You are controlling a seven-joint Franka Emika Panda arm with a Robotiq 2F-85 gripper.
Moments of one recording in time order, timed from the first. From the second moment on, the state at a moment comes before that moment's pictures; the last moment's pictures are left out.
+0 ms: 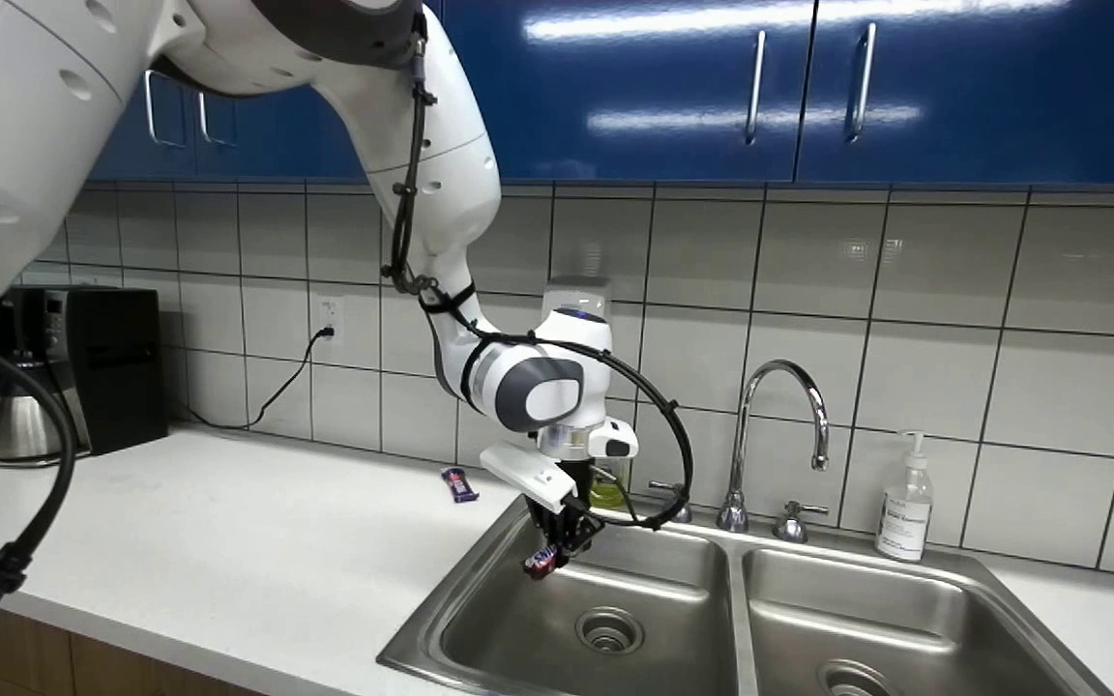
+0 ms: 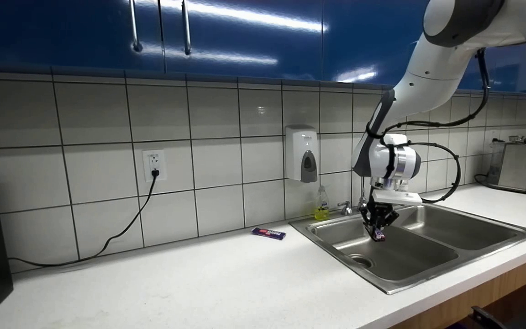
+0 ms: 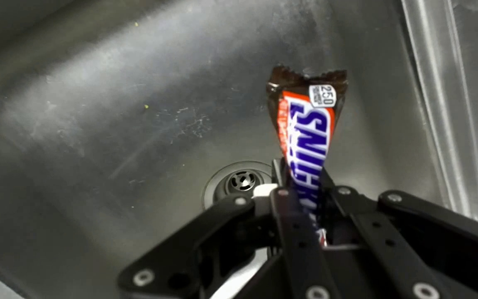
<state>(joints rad) -0.28 0.45 -0.06 -2.18 0.30 2.71 -0.19</state>
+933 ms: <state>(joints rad) -0.36 0.79 -0.06 -1.91 0.31 2.77 -0.18</state>
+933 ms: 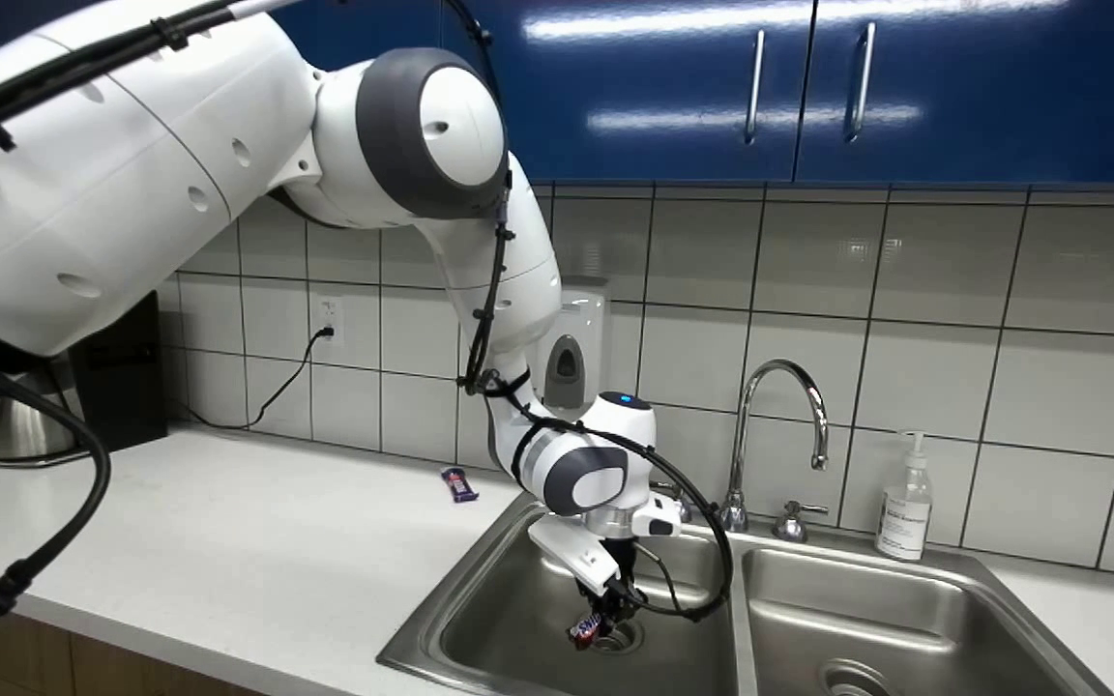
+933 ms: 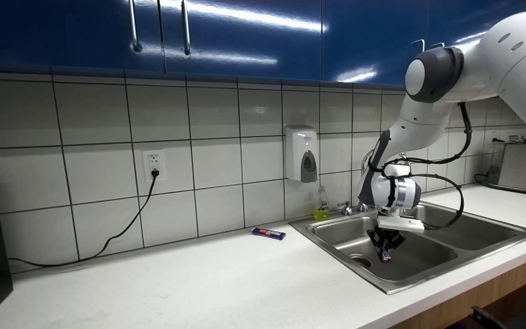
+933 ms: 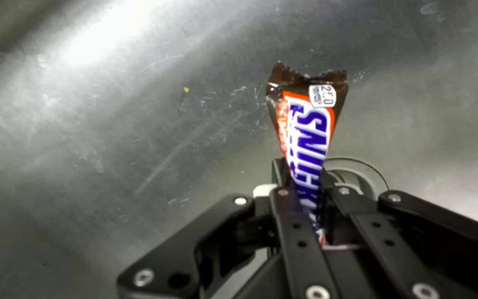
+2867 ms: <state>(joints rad) -0.37 0.96 -0.06 -1.76 0.31 2.77 -0.15</state>
